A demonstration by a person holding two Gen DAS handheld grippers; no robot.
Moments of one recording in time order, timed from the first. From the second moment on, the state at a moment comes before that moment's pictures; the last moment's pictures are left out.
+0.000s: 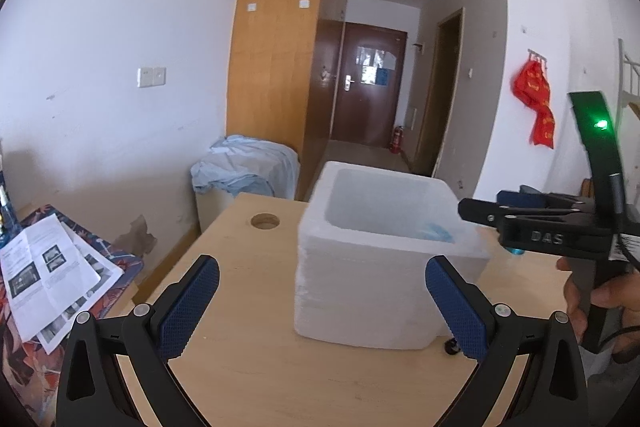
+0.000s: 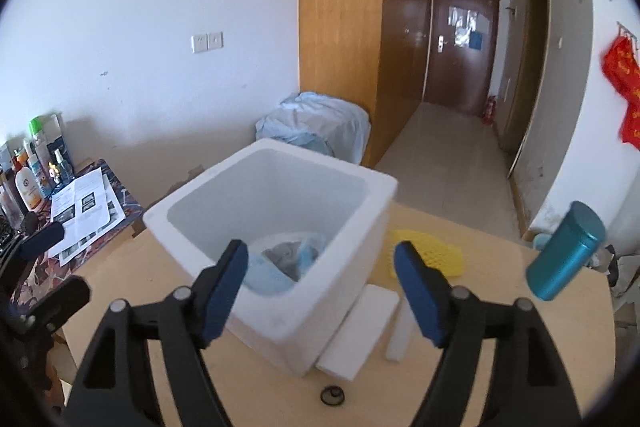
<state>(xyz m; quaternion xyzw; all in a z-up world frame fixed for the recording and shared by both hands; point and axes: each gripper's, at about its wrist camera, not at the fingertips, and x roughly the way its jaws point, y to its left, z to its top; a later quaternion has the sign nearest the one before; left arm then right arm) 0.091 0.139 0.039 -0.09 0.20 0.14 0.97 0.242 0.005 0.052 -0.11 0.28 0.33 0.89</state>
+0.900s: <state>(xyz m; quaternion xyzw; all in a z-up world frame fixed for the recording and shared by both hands) 0.101 0.035 0.013 -0.06 0.24 0.01 0.97 0.205 -0.103 0.026 -0.08 0.29 0.27 0.91</state>
